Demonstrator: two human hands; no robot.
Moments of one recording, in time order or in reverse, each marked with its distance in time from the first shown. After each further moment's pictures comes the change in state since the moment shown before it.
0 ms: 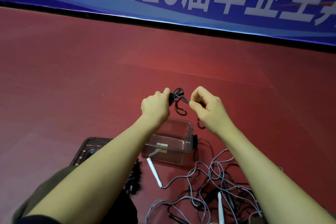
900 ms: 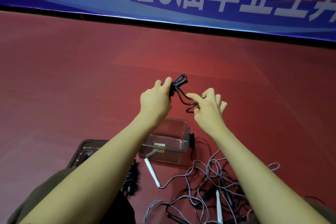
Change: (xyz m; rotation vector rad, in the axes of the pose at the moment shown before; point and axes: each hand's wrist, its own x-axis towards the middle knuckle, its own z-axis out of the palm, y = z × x) left_hand -0.002 0.018 -0.018 -0.094 0.179 0.027; right_hand -0.001 0.033 0.012 -0.522 0.098 0.164
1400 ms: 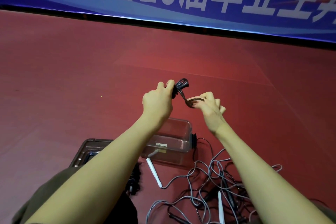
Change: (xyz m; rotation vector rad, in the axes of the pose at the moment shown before) left_hand -0.001 -0.004 0.001 0.100 -0.052 -0.007; right_hand 0.001 -0.007 -0.005 0.563 -0.159 0.178
